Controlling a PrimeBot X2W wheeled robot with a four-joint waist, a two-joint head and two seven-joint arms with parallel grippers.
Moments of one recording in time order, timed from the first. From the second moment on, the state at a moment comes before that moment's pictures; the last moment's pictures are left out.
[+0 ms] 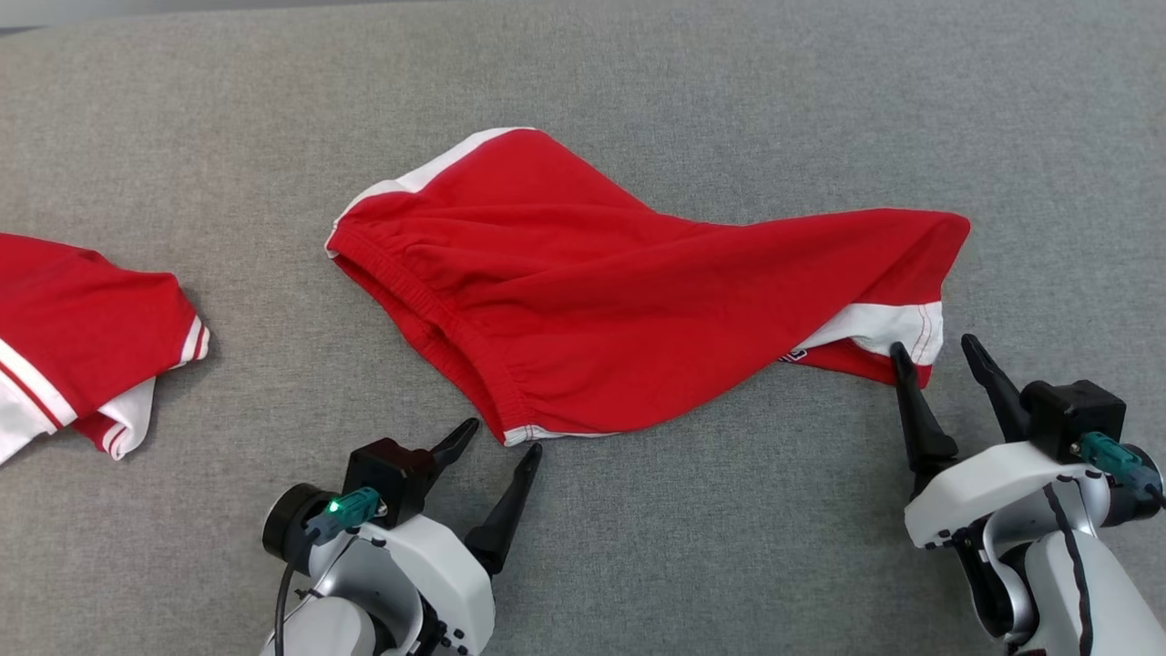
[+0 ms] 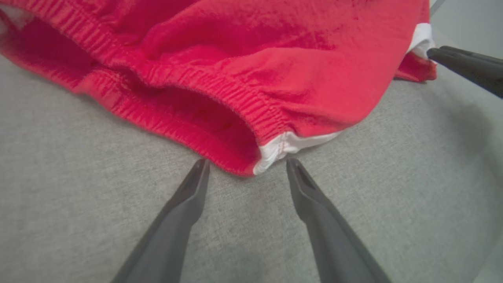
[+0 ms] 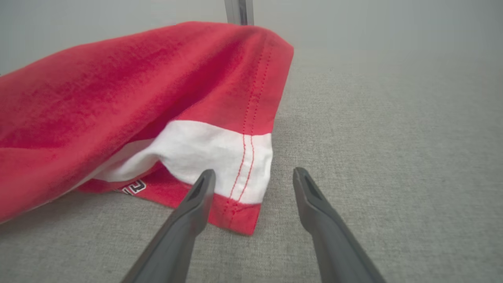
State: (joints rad) left arm -0.22 0.26 -0.56 0.13 -0.49 0.00 0.06; right arm -0.27 -0.11 0.09 0.33 0.22 0.13 -0.11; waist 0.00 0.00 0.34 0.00
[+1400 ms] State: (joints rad) left arm -0.14 0.33 -0.53 0.09 -0.55 0.06 0.08; right arm -0.05 -0.06 0.06 0.01 0.24 0.13 -0.21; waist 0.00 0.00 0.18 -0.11
